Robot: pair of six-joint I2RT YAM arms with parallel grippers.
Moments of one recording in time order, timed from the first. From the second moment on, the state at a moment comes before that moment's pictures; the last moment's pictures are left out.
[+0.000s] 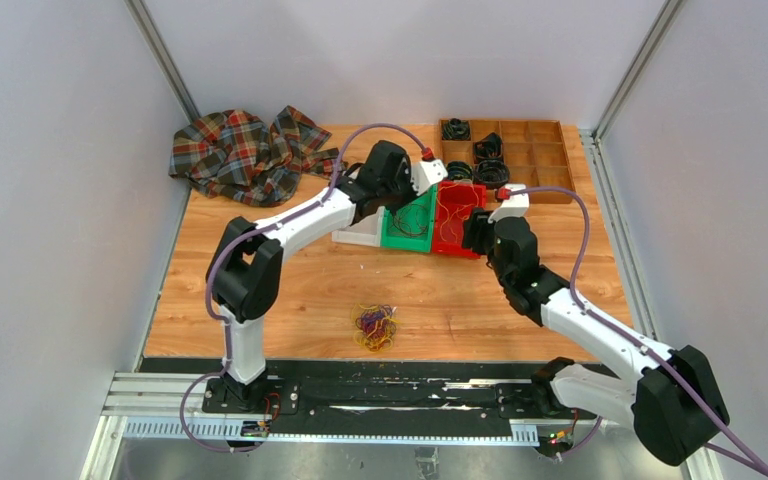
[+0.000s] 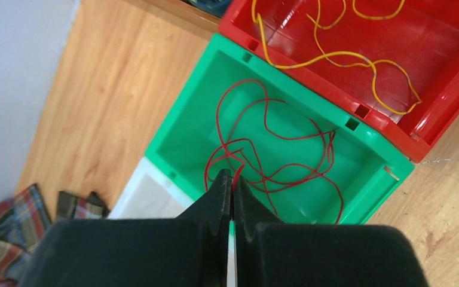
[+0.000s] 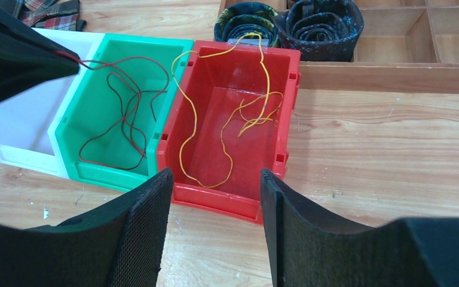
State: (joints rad) left arm -0.65 1.89 1.51 -0.22 0.10 0.55; right arm 0.55 1.07 0.58 0.21 0.37 0.25
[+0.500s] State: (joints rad) left arm -0.66 2.03 1.52 -0.16 0.11 0.52; right arm 0.54 1.01 0.58 0.17 0.40 0.26
